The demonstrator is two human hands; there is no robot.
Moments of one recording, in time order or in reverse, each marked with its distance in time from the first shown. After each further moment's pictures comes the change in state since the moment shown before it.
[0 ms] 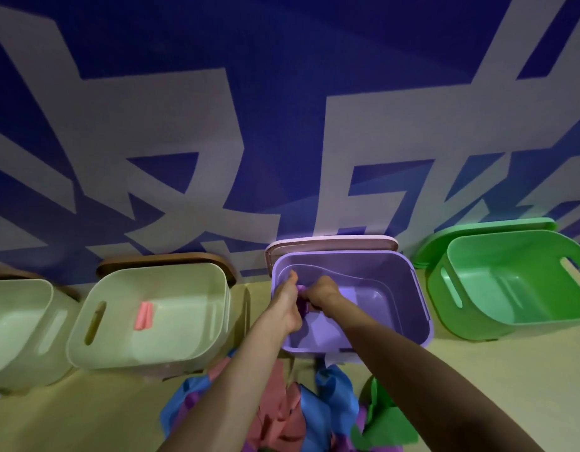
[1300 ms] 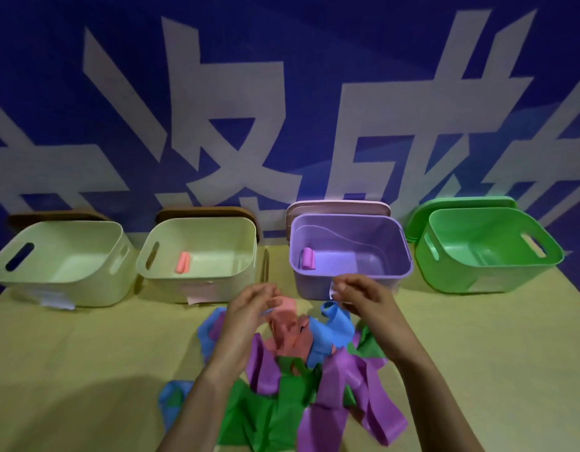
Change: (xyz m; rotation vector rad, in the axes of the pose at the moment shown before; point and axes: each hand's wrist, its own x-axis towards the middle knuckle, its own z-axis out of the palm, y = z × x) left_hand -0.167 -0.086 -0.149 0.070 -0.104 0.636; right_hand -0.228 0.092 -0.017 0.598 0.003 -0.543
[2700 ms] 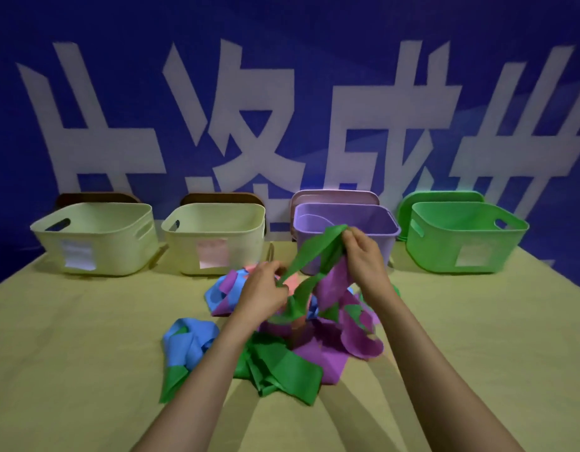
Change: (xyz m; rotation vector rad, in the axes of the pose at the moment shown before) left_hand -0.042 -0.095 -0.031 0.963 0.017 0.650; right_hand -0.067 0.048 0.026 -0.277 0.208 -0.567
